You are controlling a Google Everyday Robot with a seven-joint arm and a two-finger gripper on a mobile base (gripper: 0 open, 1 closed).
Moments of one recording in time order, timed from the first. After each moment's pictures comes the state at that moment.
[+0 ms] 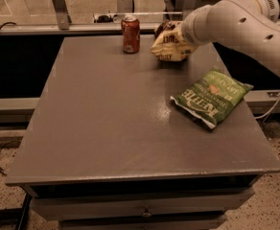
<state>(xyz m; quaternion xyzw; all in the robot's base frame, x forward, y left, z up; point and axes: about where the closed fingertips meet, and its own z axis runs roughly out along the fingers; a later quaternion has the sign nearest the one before) 0.748 -0.152 0.939 -0.36 0.78 -0.07 0.52</state>
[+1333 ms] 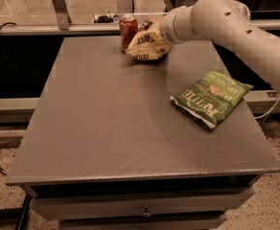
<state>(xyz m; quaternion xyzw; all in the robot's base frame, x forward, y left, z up) 0.773 -0.072 0.930 -0.42 0.73 0.02 0.54</state>
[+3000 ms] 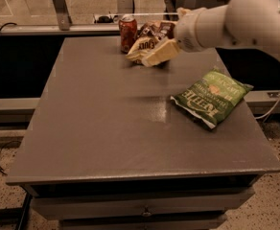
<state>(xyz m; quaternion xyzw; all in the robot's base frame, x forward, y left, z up) 0.681 -0.081 0.954 -0.45 0.71 0.07 0.53</state>
